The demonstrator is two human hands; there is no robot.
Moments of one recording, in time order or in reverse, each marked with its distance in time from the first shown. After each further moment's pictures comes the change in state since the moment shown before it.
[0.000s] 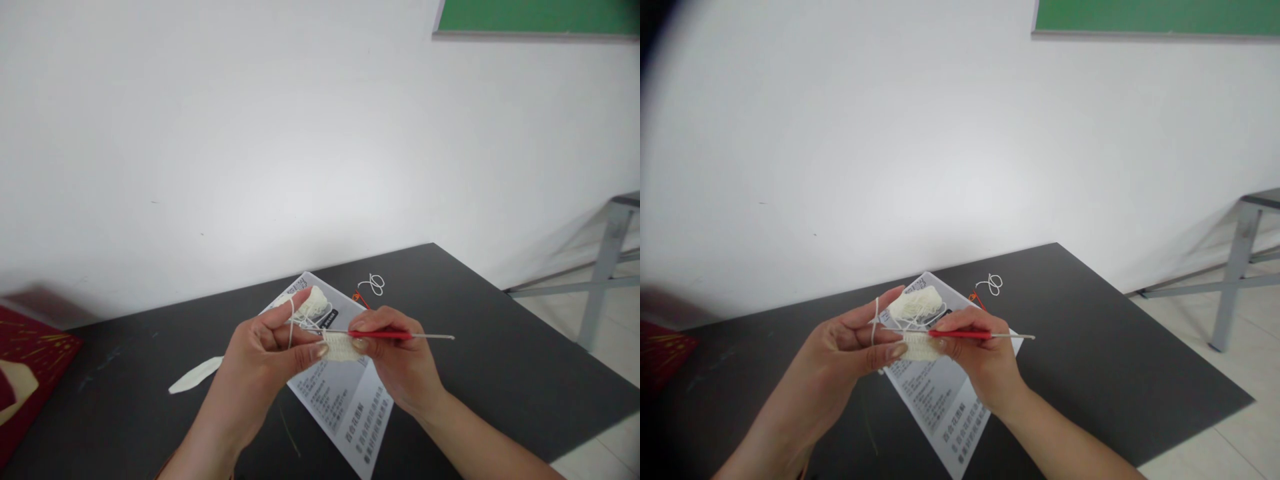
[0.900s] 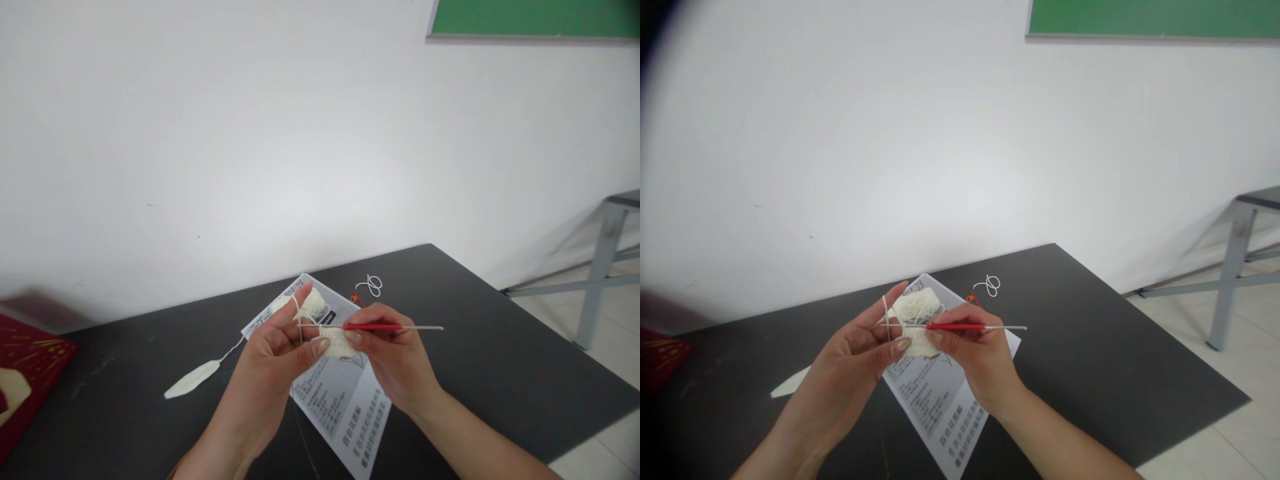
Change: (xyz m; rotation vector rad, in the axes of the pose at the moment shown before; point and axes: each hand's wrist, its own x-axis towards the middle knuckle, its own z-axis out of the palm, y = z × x) left_hand 0.003 -0.018 0.009 -0.159 -0.060 0.075; right_hand 0.002 -0.006 0.008 0.062 0.116 0.133
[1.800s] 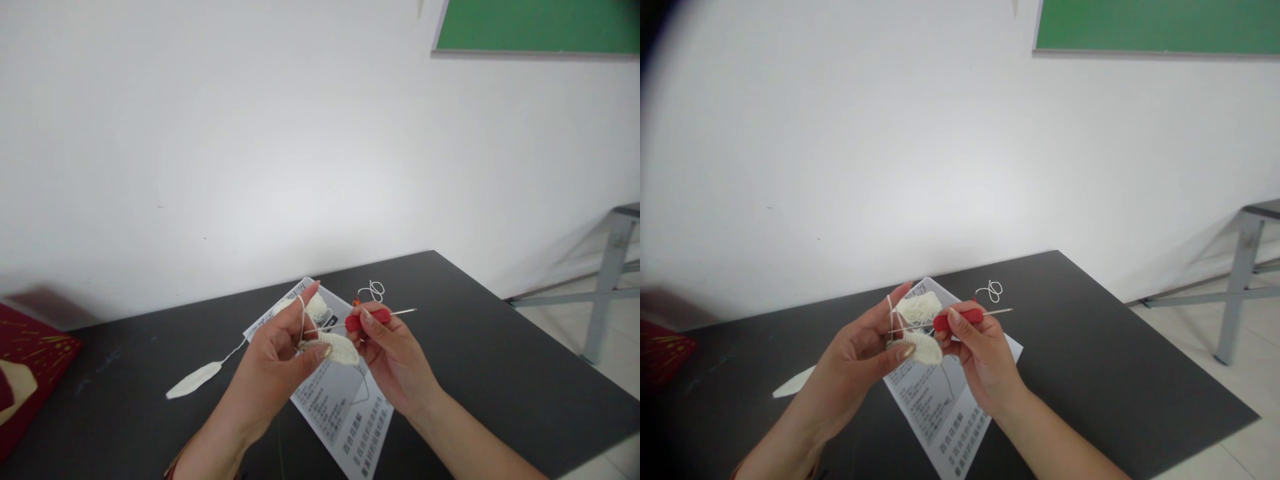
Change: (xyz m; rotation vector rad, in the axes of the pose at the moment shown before) left_hand 0.005 0.002 -0.009 0.201 -0.074 0.104; right_hand 0.006 0.000 -0.001 0.179 -0.010 0.202
